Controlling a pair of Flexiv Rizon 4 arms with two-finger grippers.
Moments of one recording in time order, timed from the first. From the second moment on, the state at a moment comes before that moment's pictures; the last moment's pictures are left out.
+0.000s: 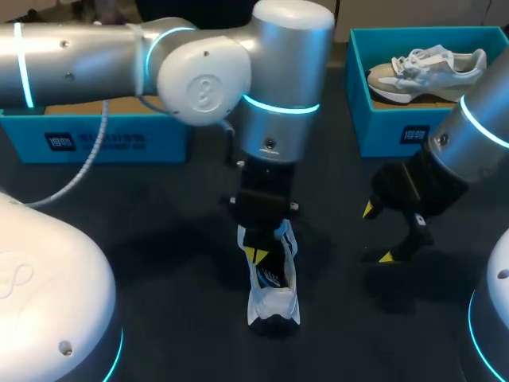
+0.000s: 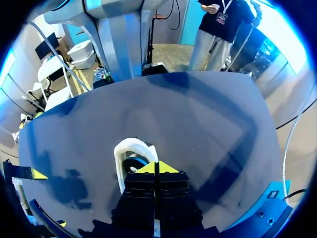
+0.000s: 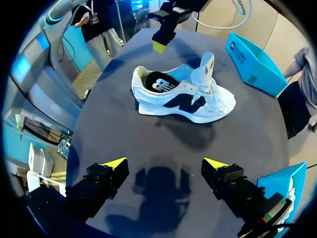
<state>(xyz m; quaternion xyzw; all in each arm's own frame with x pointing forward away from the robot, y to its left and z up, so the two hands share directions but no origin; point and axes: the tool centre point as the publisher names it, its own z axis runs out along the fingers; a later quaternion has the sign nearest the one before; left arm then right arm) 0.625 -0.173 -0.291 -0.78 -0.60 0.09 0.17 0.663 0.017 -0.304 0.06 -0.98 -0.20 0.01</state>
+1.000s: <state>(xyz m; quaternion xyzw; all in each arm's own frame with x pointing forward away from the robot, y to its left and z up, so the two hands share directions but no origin) 0.636 -0.186 -0.352 -0.78 -0.59 0.03 0.19 0.663 0.017 -0.303 0.06 -0.98 -0.20 0.01</state>
